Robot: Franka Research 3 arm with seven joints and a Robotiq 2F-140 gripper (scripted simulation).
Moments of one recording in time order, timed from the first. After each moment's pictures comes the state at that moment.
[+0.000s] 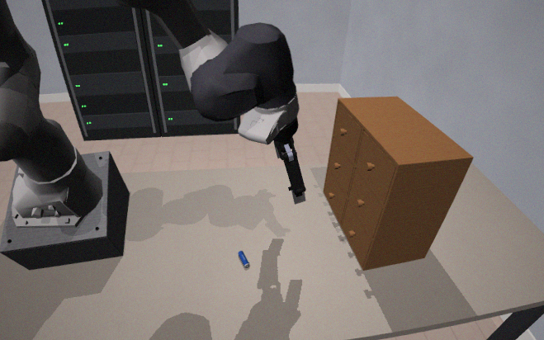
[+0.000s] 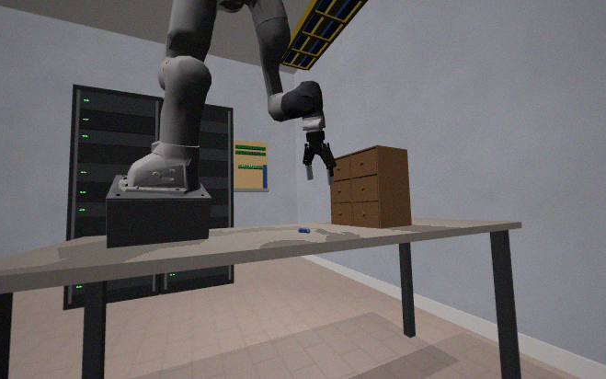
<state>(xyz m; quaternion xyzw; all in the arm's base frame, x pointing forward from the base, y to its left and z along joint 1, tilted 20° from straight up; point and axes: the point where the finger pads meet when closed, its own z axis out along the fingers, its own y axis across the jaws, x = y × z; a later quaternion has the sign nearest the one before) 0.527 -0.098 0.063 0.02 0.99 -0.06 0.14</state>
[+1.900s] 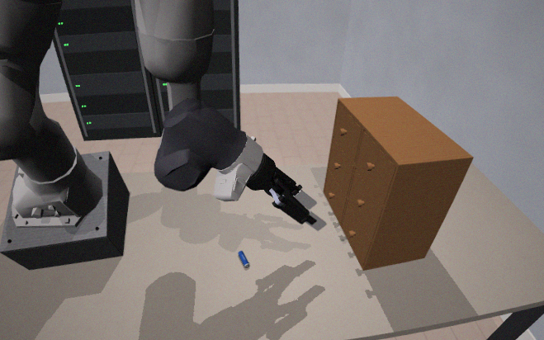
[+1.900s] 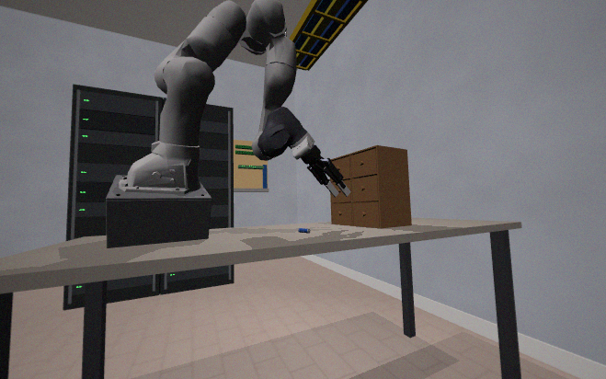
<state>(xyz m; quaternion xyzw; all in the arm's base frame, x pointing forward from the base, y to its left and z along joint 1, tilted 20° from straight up) 0.547 -0.194 0.048 -0.01 0.91 -0.18 0.37</state>
